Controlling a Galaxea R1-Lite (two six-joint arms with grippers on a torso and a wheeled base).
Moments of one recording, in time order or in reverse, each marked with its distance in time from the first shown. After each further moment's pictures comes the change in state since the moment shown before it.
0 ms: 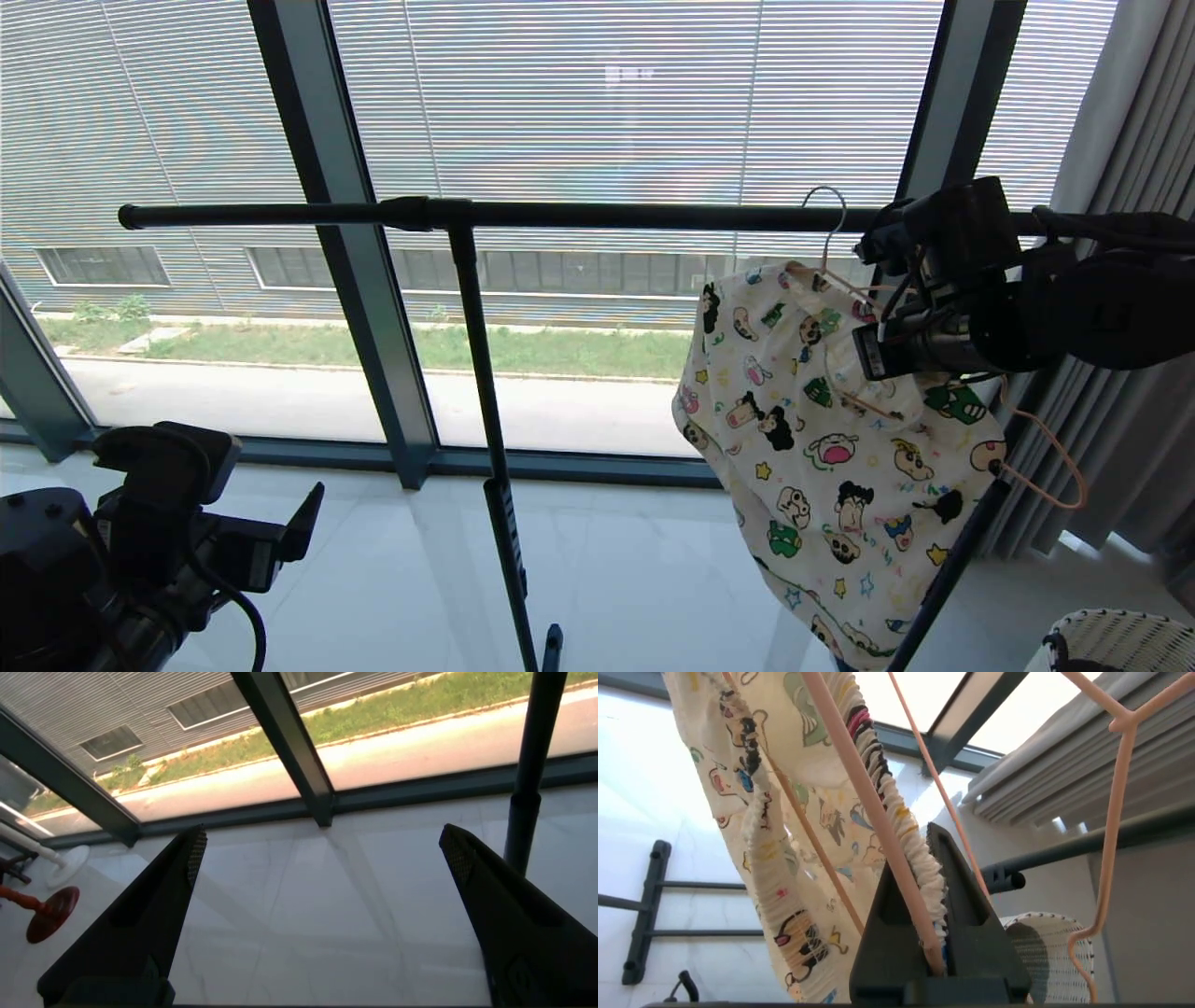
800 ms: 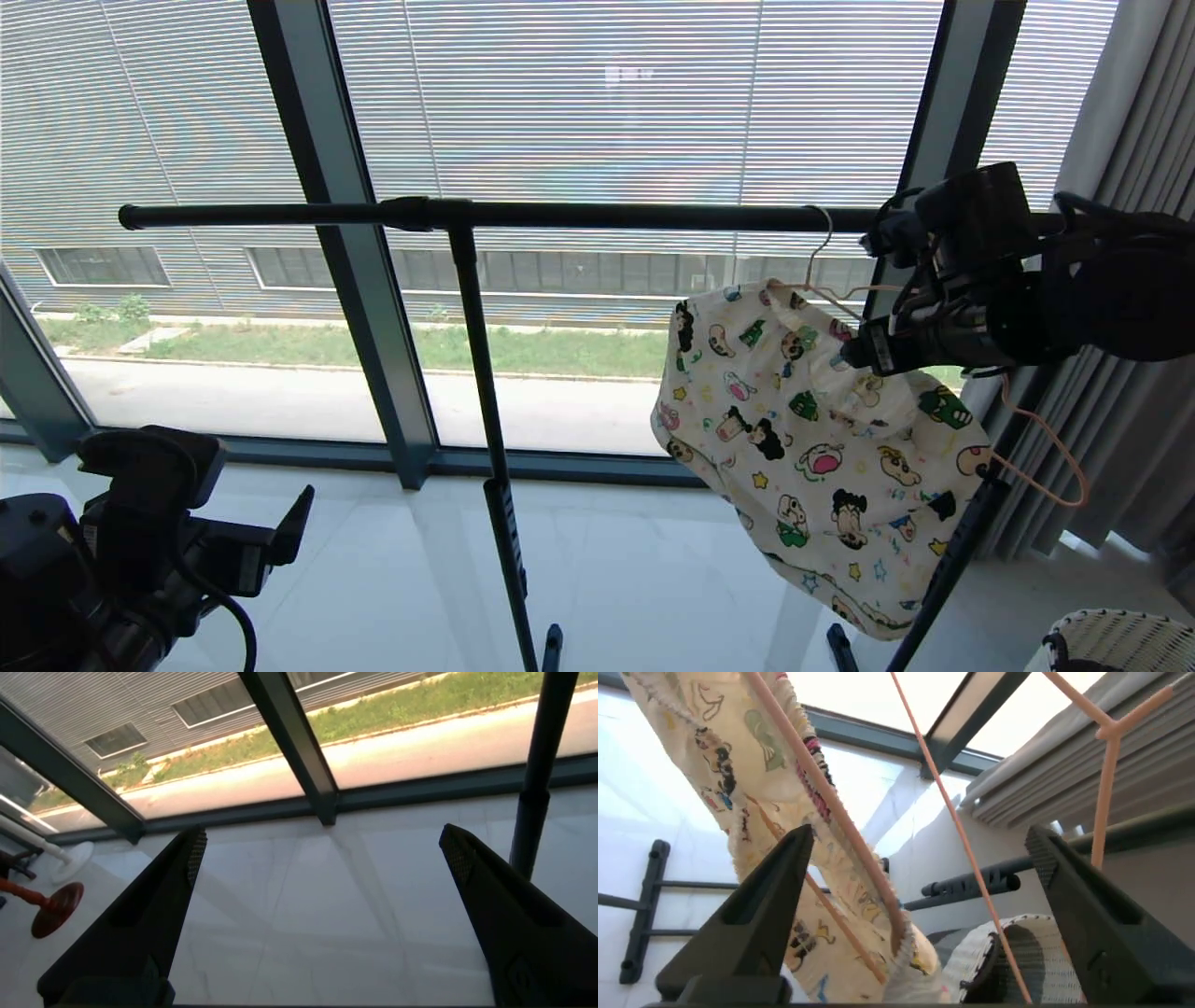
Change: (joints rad) left arm 0.025 -0.017 0.013 0.000 0.000 0.002; right arm 0.004 -0.034 -0.010 0.044 0.007 -0.017
